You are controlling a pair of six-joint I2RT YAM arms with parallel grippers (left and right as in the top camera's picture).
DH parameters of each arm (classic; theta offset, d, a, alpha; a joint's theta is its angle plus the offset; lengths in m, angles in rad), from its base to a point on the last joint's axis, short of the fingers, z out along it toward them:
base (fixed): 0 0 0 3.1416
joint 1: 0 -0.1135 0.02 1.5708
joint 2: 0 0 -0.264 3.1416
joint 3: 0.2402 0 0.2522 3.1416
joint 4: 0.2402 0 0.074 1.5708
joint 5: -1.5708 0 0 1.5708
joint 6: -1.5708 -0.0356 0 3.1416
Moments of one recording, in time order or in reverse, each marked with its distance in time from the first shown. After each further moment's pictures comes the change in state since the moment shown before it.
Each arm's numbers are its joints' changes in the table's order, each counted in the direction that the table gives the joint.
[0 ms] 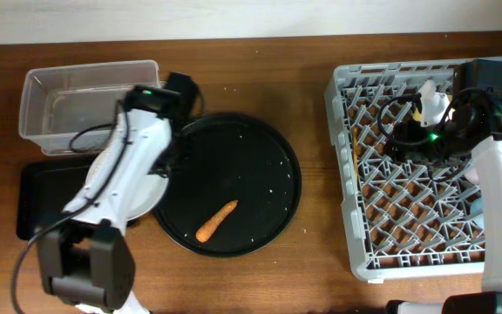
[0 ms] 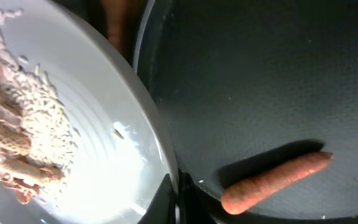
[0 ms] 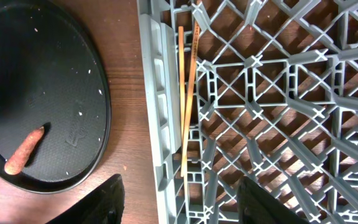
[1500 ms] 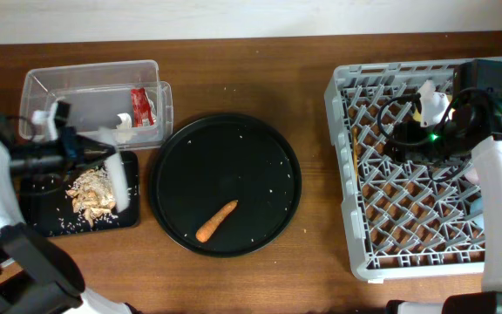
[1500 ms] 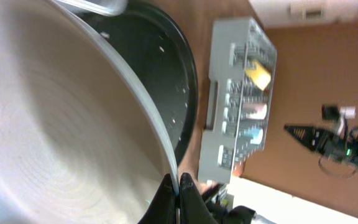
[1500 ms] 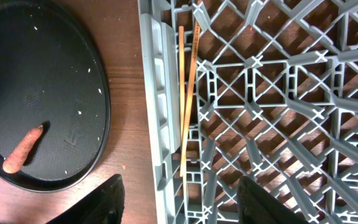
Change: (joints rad) left arm -0.771 -0.016 0.001 0.145 -1.119 -0.708; right arm 0.000 0.000 0.000 0.000 0.000 0.008
